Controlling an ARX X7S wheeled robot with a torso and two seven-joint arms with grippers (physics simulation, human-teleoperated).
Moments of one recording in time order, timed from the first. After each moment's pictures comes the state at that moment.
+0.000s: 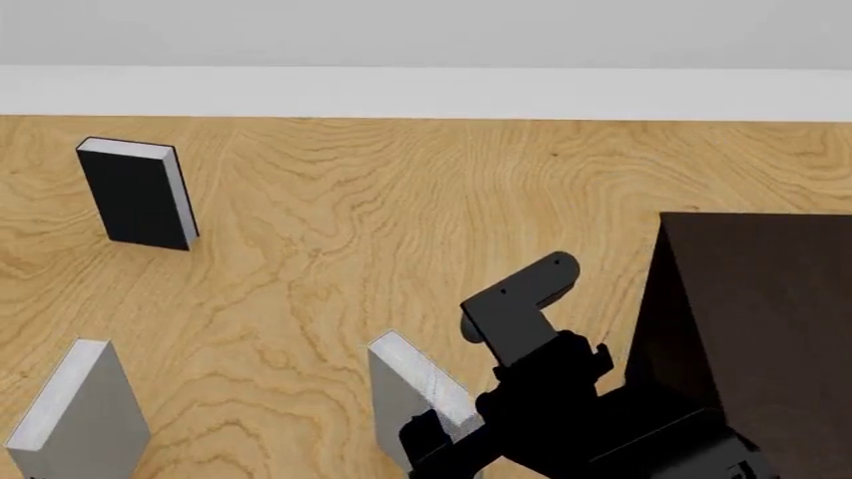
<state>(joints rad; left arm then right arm) 0.29 -0.37 0.13 0.58 -0.43 -0.24 -0.15 0.85 0.37 -0.56 0.19 0.46 1.01 -0.34</state>
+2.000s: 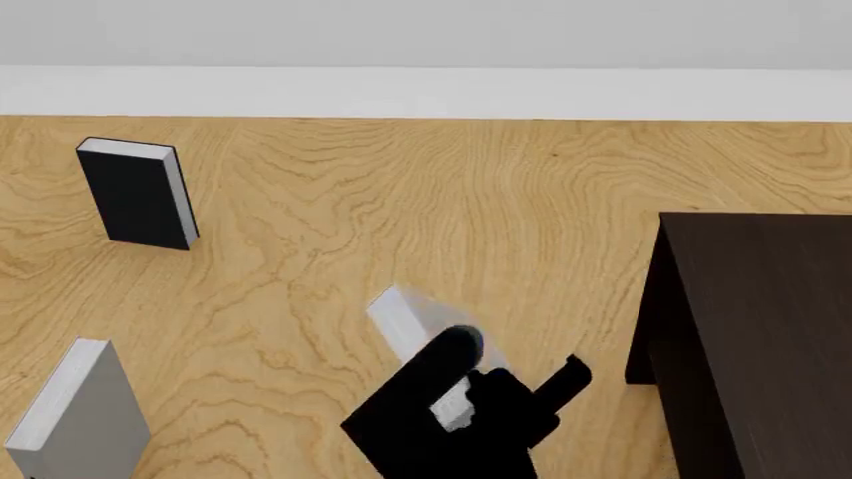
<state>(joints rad) 0.25 -0.40 0.17 0.54 -0.45 -0.25 -0.16 0.65 0.41 -0.83 -0.37 0.17 1.08 0.27</state>
